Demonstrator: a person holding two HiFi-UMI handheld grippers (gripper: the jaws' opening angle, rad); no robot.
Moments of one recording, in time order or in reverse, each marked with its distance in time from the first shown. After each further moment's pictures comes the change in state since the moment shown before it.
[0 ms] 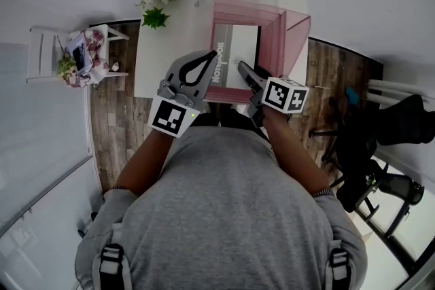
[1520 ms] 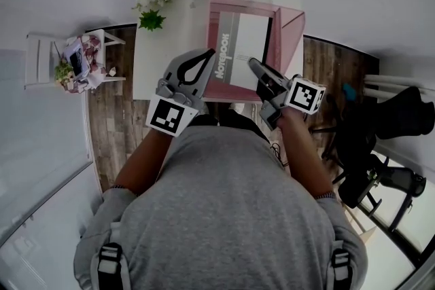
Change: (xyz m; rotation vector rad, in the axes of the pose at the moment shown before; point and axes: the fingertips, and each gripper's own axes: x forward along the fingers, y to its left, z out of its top) left arm -0.005 -0.004 0.010 -0.004 -0.035 -0.028; right arm -0.048 0.040 0.036 0.170 -0.120 0.287
